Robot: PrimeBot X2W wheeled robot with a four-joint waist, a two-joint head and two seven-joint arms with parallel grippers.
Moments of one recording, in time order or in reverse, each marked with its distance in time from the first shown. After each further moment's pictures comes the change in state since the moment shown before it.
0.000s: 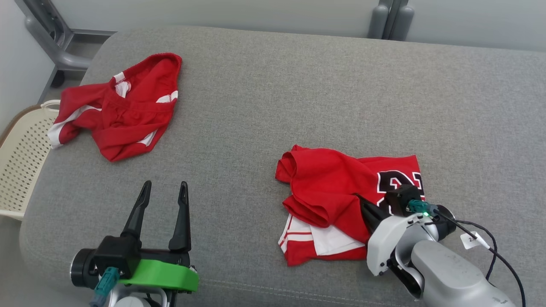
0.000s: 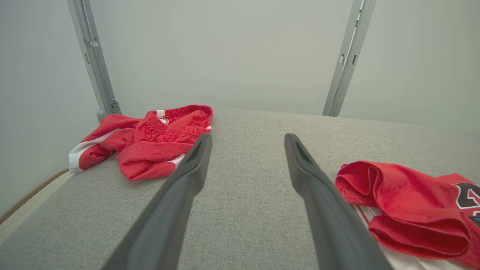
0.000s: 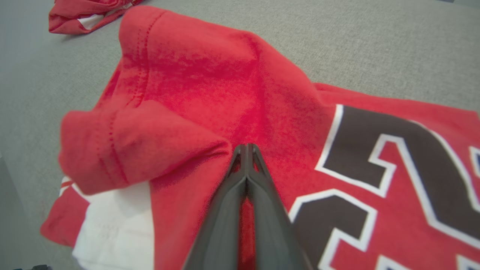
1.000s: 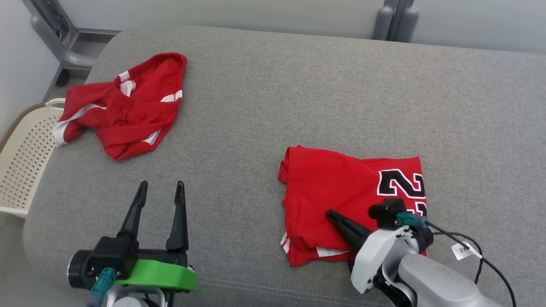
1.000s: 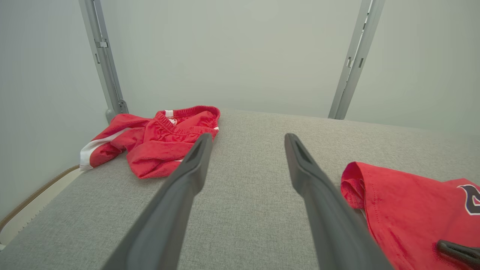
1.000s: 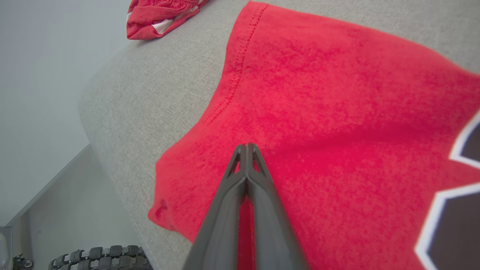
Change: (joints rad) left arm 0.002 0.000 0.006 -0.005 -0.008 0.007 0.000; right arm 0.029 -0.047 0.225 -0.180 0.231 0.000 0.000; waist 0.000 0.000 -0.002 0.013
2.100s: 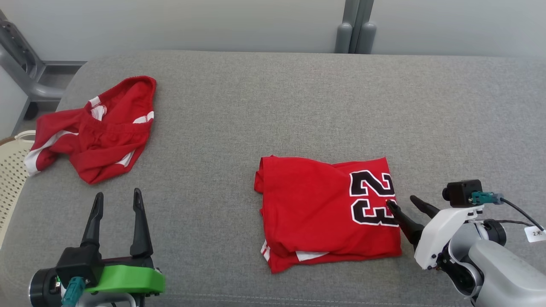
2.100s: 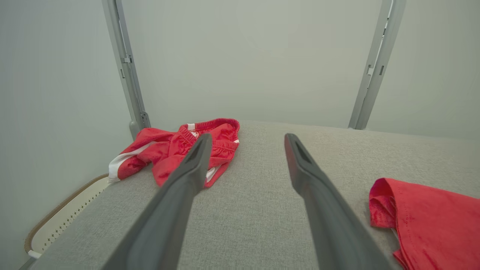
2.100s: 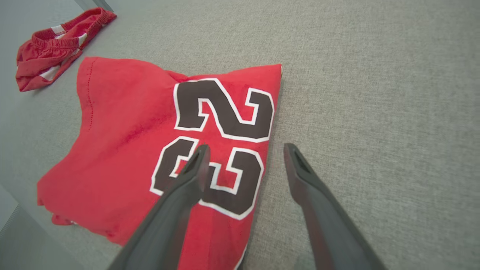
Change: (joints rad) left arm 0.031 0.000 0.141 0.003 0.047 0.035 0.000; right arm 0.074 -0.179 -0.263 -0.062 0.105 0.000 0.193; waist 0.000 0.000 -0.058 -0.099
